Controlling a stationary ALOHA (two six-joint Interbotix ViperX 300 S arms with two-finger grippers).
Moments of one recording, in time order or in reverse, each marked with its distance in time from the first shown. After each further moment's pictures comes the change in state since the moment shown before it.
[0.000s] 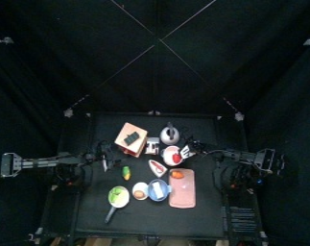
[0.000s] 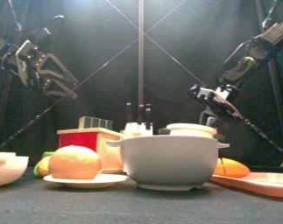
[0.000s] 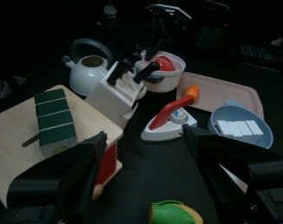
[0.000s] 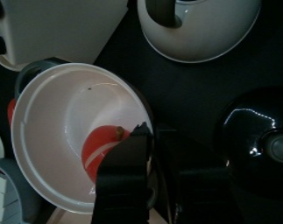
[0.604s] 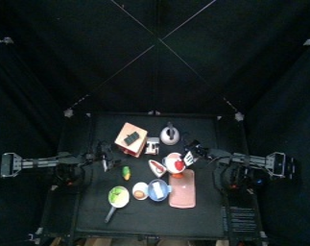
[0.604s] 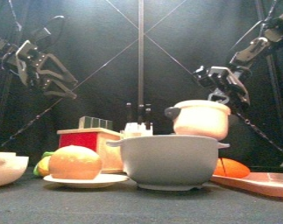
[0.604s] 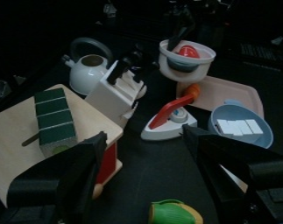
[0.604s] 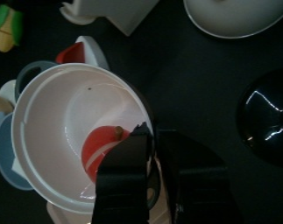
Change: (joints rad) left arm -0.002 0.000 0.000 0.002 0.005 0.000; right arm 0.152 -0.189 0.028 0.011 0.127 0.002
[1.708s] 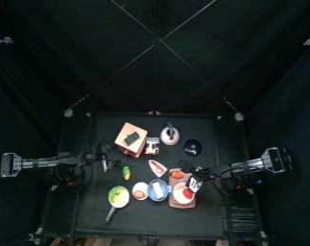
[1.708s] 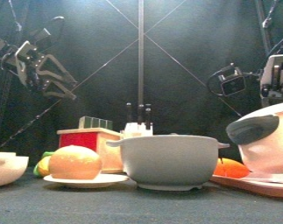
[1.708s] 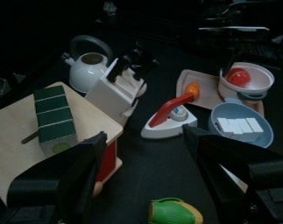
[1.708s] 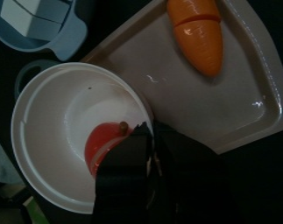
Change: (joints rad) left arm 0.000 0.000 0.005 -0.002 0.002 -0.002; right arm 0.402 0.075 0.141 0.161 -0.037 -0.002
